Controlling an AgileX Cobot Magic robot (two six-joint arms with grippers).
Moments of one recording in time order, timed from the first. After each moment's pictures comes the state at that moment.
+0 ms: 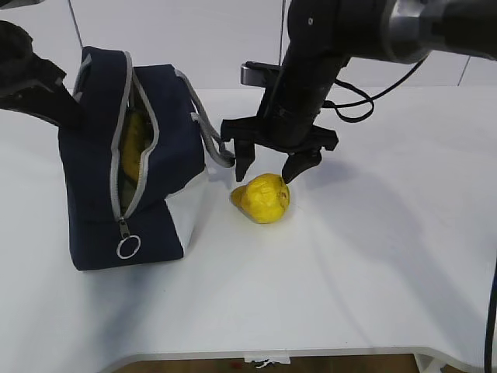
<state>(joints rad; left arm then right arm) -0.12 1.62 -1.33 -0.52 0.97 0.55 0.43 2.18 -1.86 0.17 1.08 0.26</state>
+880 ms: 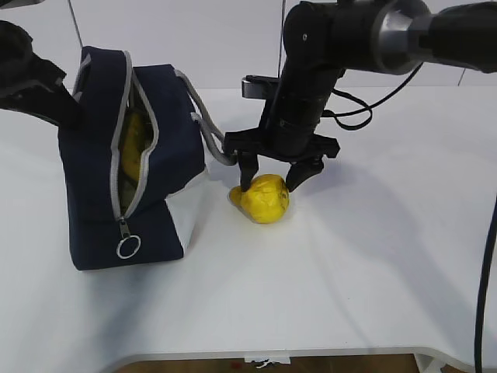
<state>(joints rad) -0.12 1.62 -1.33 -0.51 0.97 0.55 0.43 2.21 -1.86 0.14 1.09 0.27</state>
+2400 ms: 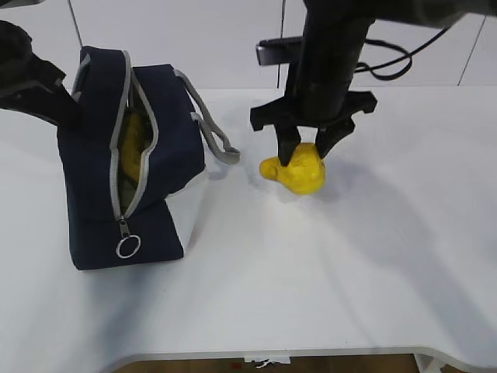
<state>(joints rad) -0.12 1.62 -1.33 -0.50 0.96 0.55 0.43 2.10 -1.86 -0.05 1.22 0.23</state>
